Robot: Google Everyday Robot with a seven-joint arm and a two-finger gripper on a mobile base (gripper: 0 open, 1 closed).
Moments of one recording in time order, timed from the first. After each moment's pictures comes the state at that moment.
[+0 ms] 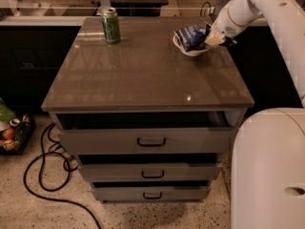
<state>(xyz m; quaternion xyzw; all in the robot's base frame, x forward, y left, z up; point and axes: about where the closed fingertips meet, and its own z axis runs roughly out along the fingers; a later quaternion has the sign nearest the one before) 0.798 -0.220 0.868 -0.57 0.76 -0.05 0.32</state>
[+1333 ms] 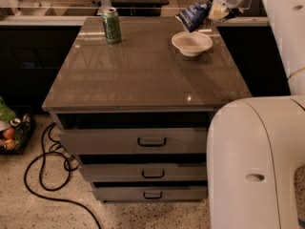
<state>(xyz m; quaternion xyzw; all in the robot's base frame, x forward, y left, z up) 0.806 -0.217 0.956 -0.59 0.74 -0.15 0.30</state>
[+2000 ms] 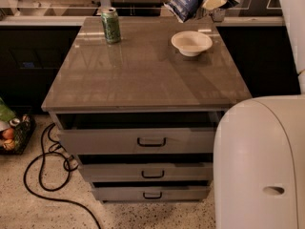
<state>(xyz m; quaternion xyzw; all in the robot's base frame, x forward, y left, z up) 0.776 -0.186 0.998 -0.61 0.71 -0.10 0.34</state>
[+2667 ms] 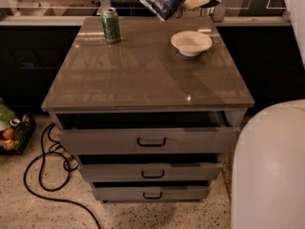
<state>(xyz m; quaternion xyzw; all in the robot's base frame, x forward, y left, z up) 0.748 -0.119 1.014 -0.65 0.66 -0.04 0.38</state>
